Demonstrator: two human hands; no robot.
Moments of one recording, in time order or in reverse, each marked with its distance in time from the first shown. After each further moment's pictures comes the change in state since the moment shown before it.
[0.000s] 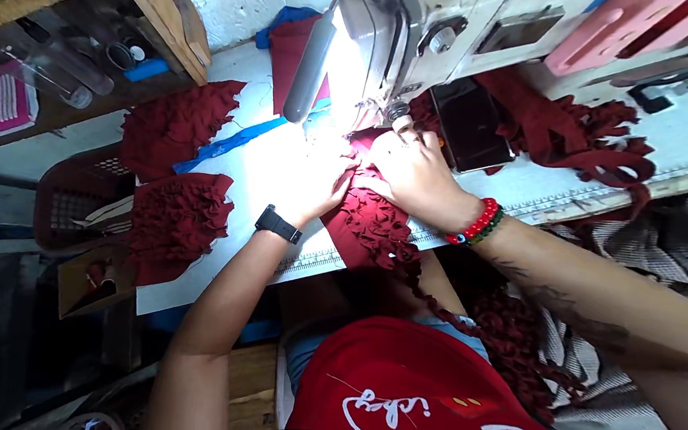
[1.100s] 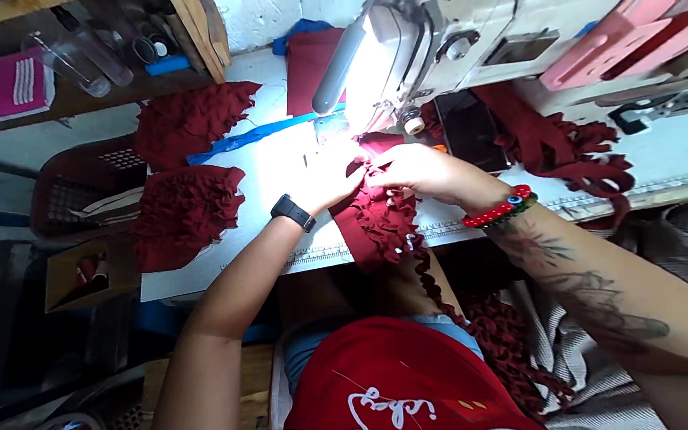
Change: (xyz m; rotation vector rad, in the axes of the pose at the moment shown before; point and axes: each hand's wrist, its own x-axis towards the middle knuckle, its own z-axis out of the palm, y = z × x) left_hand 0.010 0.002 -0.004 -0.085 -0.013 -0.180; right_hand 0.023 0.000 -0.031 0.906 -0.432 0.566
